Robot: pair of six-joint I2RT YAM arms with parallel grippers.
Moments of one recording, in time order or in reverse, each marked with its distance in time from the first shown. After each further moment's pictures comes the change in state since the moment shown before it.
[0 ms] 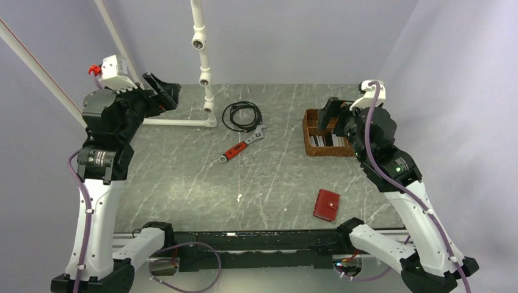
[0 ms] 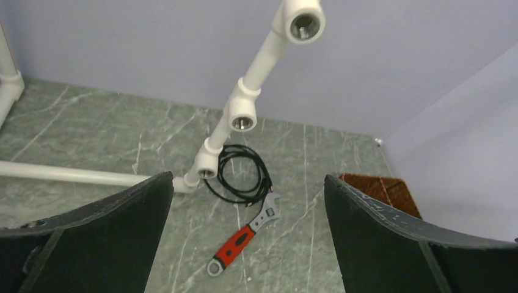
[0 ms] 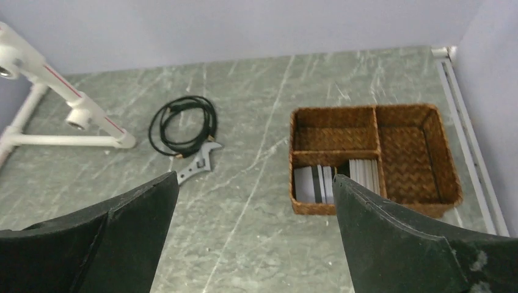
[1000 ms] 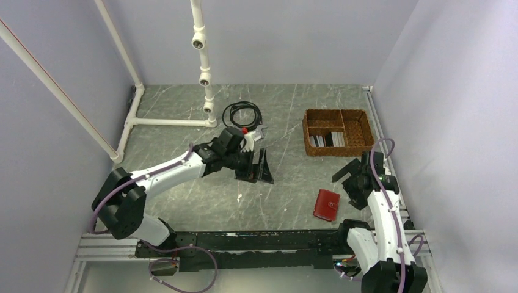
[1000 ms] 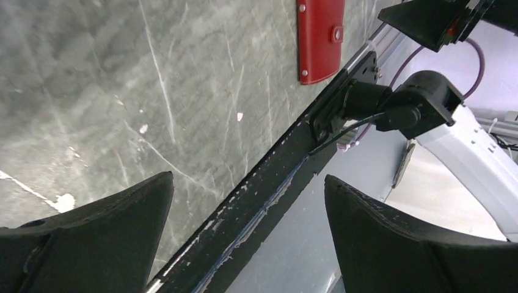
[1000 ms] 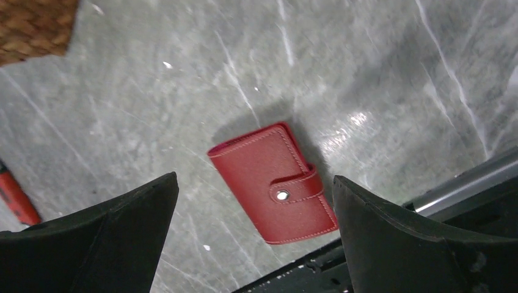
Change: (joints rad) left arm -0.632 0.490 -0.447 0.182 0.431 -0.224; right arm -0.656 -0.108 -0.676 -0.338 -0.357 0.531
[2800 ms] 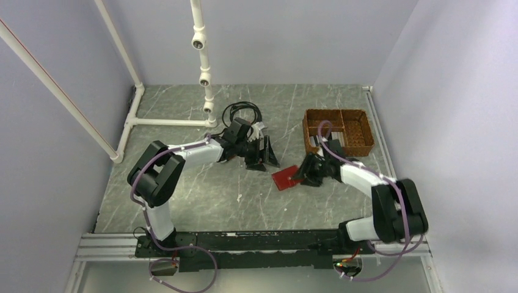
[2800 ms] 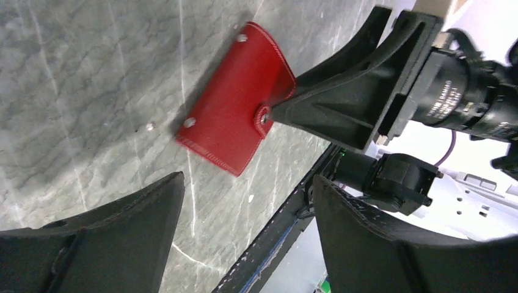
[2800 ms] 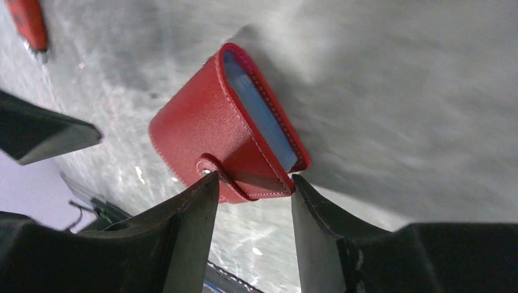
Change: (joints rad) left arm 0.068 0.369 0.129 0.234 0.080 -0.122; right arm 0.359 0.507 -0.116 0.681 -0.409 -0.073
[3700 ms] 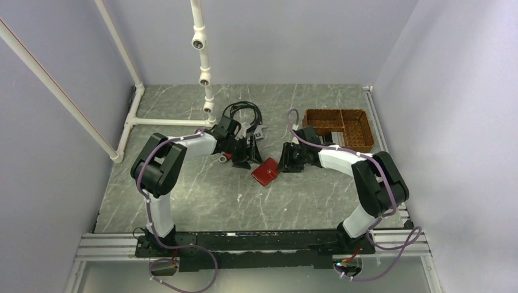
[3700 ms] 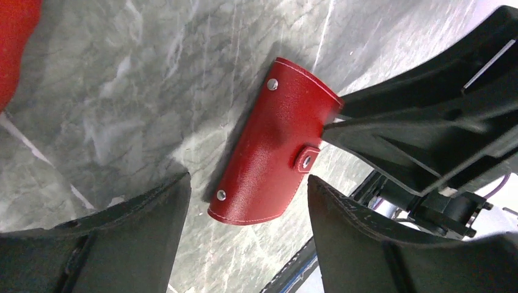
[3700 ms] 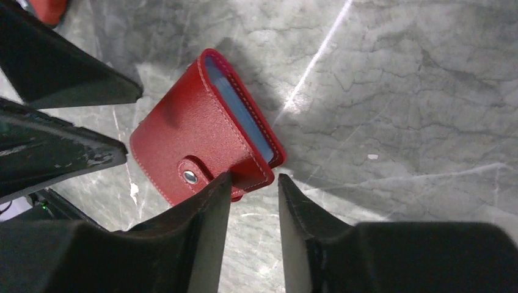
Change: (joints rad) left arm 0.137 0.084 0.011 -0.119 -0.029 0.143; right arm 0.232 0.307 0.308 0.060 0.055 -0.184
